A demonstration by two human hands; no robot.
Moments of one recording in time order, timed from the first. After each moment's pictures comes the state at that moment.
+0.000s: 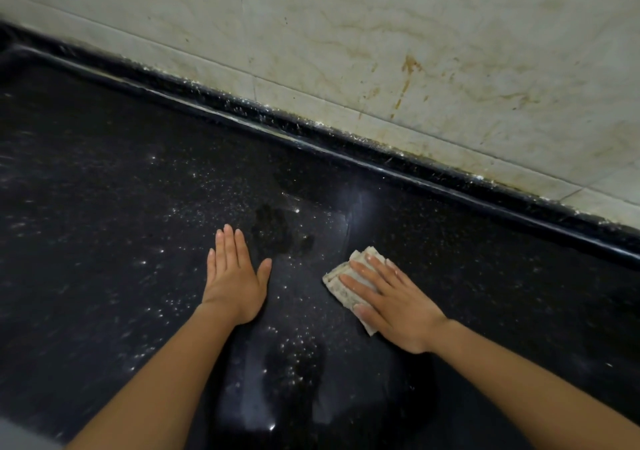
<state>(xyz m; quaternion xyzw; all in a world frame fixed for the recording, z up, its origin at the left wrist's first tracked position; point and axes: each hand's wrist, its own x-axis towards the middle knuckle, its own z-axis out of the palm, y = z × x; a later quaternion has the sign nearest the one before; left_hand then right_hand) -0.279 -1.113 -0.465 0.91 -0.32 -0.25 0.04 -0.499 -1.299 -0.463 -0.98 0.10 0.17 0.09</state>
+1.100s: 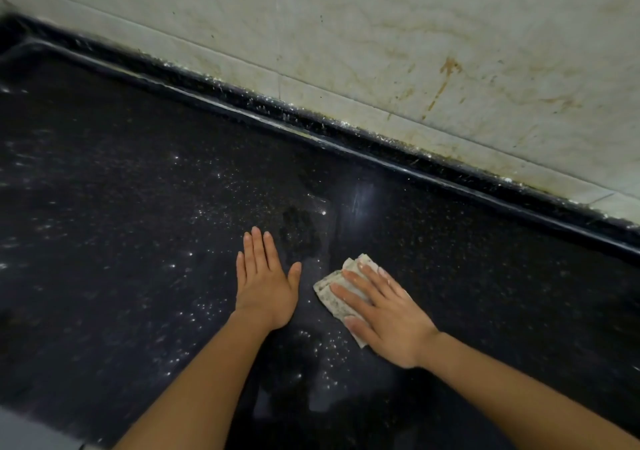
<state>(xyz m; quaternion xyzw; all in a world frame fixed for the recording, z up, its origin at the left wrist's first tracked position) -0.276 -1.112 -0.463 0.91 -0.32 -0.27 0.06 -0.463 -1.248 -0.466 -0.98 0.09 0.17 0.10</state>
